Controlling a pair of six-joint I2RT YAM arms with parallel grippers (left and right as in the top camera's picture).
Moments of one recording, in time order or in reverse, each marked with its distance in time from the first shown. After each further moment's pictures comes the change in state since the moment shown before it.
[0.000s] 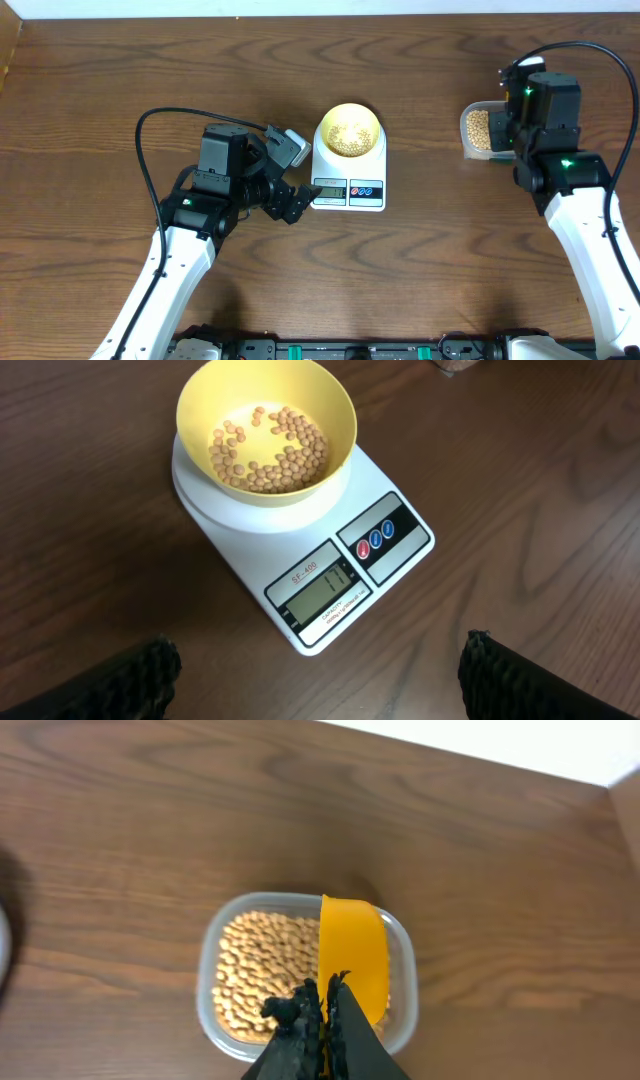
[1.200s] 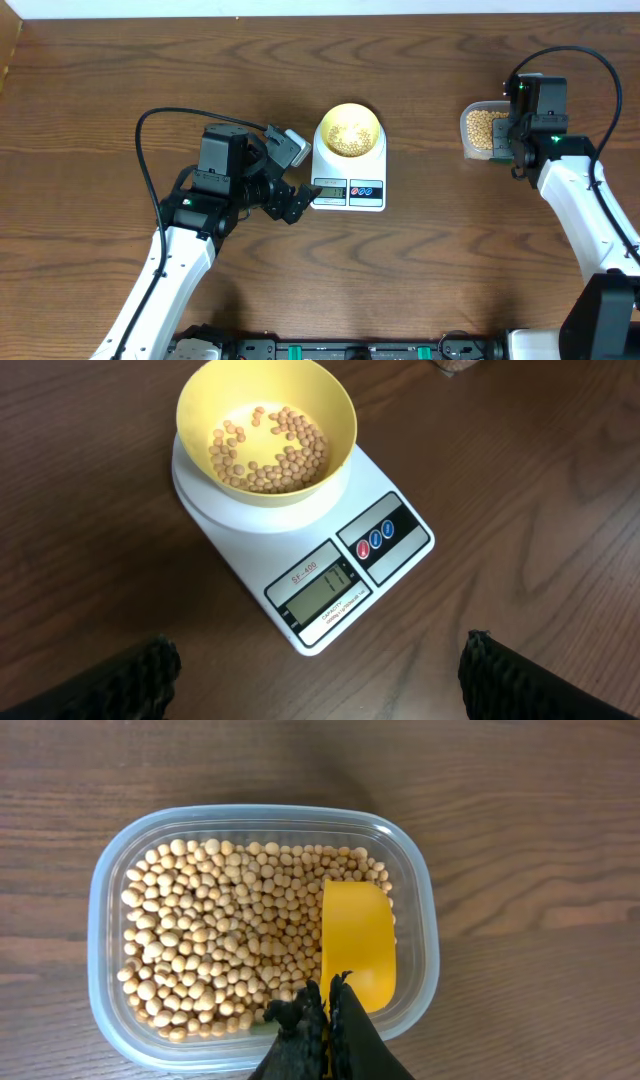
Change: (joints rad) left arm 0.000 0.000 0.000 0.000 0.000 0.000; right arm -0.073 0.207 0.000 -0.014 0.024 0.057
